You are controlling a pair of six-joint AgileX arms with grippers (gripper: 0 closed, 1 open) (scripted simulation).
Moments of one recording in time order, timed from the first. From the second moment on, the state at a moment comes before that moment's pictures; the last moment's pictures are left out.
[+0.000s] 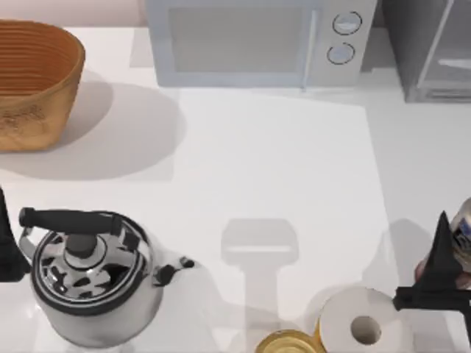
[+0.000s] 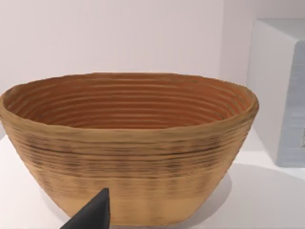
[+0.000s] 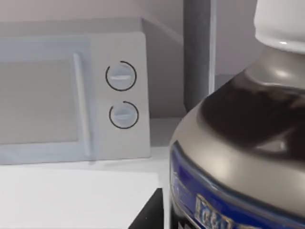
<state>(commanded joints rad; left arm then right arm) 0.00 0.00 0.00 0.00 0.00 0.00 1.11 1.13 -0.09 1.24 1.16 0.01</state>
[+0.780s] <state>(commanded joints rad) 0.00 0.00 0.00 0.00 0.00 0.00 0.94 1.70 -0.03 1.71 0.96 0.01</state>
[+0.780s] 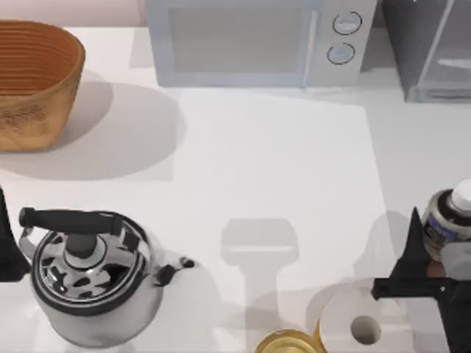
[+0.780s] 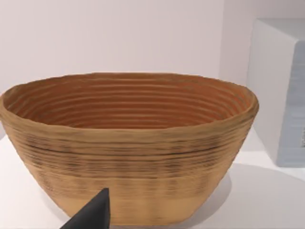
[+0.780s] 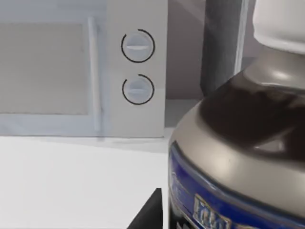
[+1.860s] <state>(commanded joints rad) 0.00 0.00 0.00 0.00 0.00 0.00 0.94 1.70 -0.03 1.71 0.96 0.01</state>
